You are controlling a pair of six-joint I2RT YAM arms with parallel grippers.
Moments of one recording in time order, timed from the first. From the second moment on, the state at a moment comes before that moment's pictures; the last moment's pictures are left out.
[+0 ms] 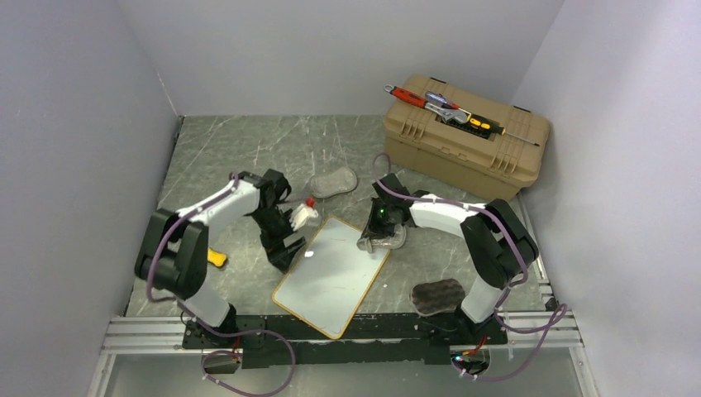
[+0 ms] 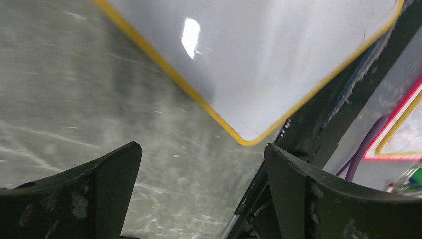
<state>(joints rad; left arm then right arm) -0.38 1.64 1.08 -1.06 0.48 0.74 0.60 1.70 0.92 -0.28 -0.16 0.85</state>
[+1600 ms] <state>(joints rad) -0.85 1.54 0.81 -0.82 -0.01 0.72 0.47 1.47 0.96 -0.57 0.02 0.79</state>
